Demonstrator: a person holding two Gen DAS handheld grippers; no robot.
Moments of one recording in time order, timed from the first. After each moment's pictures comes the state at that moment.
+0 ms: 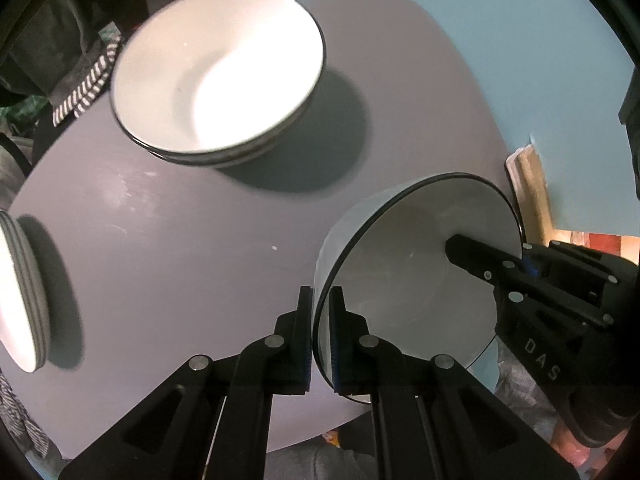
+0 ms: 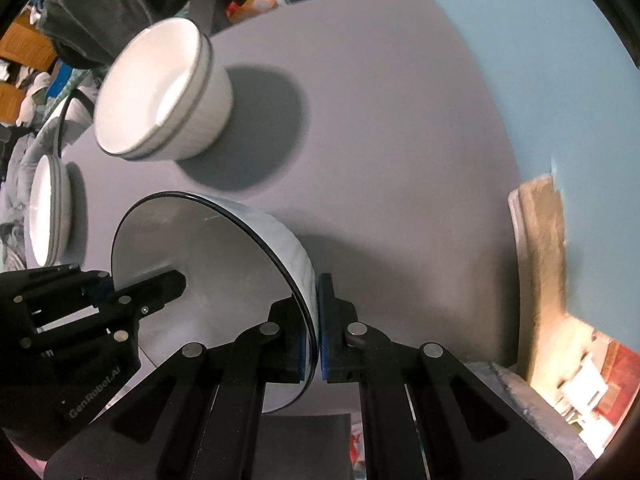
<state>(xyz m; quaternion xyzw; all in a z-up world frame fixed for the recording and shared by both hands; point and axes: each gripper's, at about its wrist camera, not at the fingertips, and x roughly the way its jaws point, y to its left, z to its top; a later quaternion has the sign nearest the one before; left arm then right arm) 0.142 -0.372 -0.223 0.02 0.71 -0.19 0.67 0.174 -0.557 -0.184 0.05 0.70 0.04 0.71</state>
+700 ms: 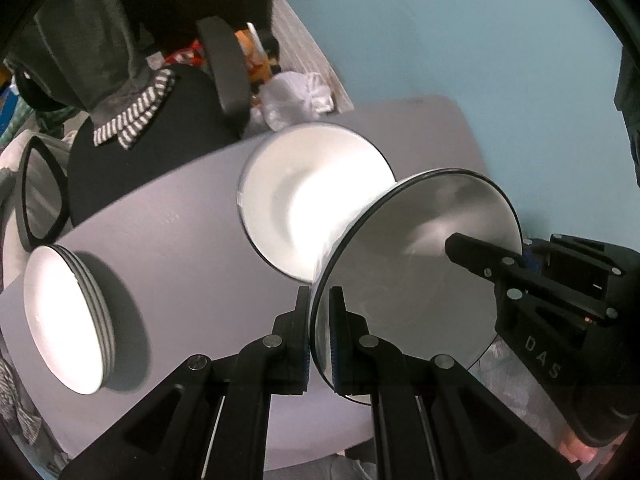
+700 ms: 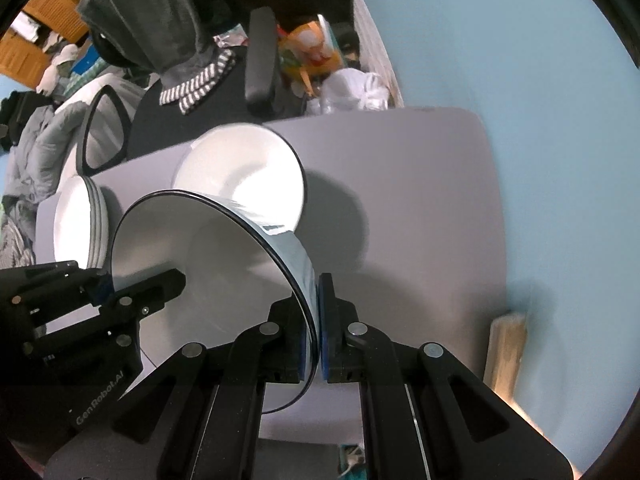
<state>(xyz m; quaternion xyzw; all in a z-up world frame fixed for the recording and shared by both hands) 0.199 -0.321 -0.171 -0.01 0.67 -0.15 0.72 0.243 -0.506 -0.146 -0.01 0.68 0.09 0.73</state>
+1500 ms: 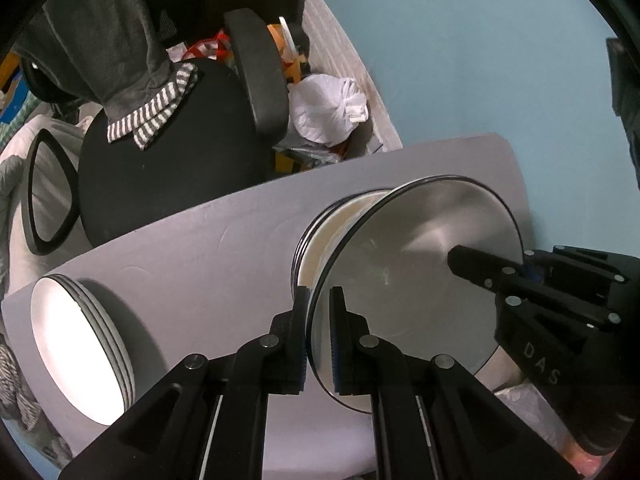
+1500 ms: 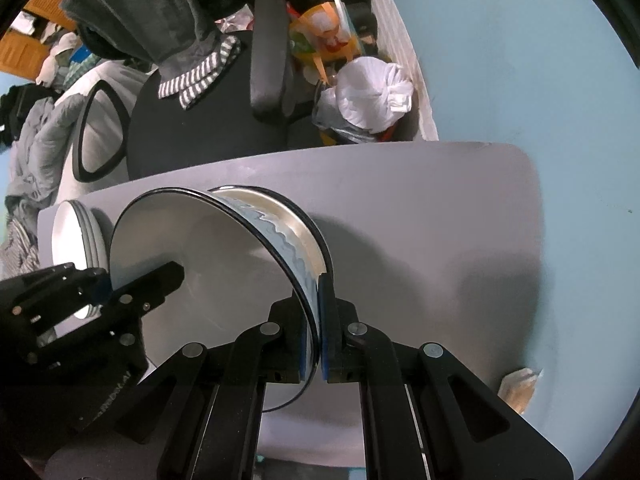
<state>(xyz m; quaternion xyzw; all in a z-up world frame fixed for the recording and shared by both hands) 0.252 -0.307 -0.196 -0.02 0.69 -0.11 0.71 0.302 -0.489 -0.177 0.00 0.71 0.11 0.69</state>
